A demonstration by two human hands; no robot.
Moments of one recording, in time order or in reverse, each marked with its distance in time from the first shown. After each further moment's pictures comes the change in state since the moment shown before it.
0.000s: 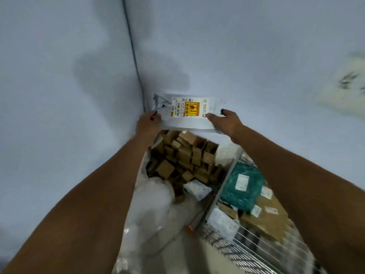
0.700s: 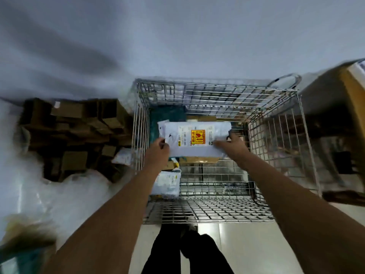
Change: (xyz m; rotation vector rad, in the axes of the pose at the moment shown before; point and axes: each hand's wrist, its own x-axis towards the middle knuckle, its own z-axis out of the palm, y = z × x) left_hand -0.140 -0.075 0.500 0.347 -0.784 -0.017; right_hand -0.081 0.428 -0.263 0.164 0.323 0.753
